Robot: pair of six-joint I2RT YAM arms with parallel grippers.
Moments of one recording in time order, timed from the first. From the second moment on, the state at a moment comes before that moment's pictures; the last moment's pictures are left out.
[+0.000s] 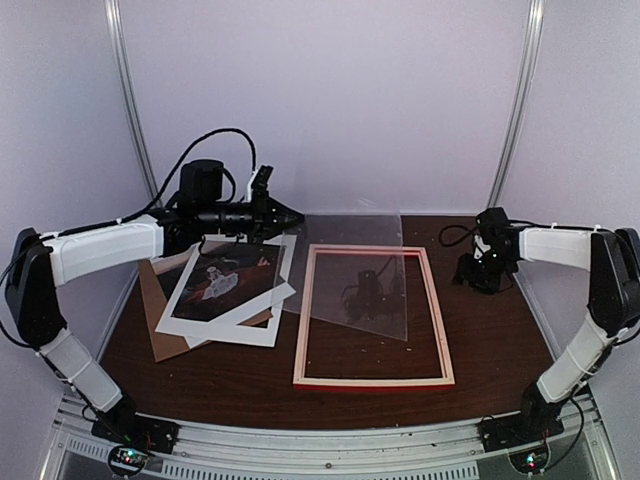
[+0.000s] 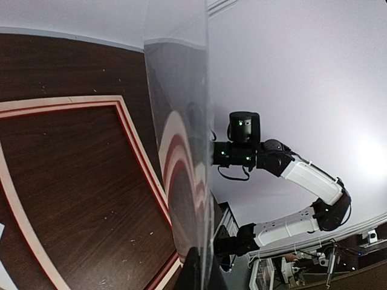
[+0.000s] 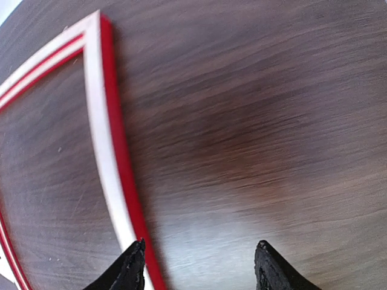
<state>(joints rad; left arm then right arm) -0.58 1.56 1.21 0.09 0.69 -0.85 0.16 1.61 1.01 -0.51 -0.06 0.48</state>
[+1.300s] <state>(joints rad) -0.80 1.95 1.23 0.14 0.42 -0.95 0.03 1.60 1.02 -0.54 -0.16 0.34</state>
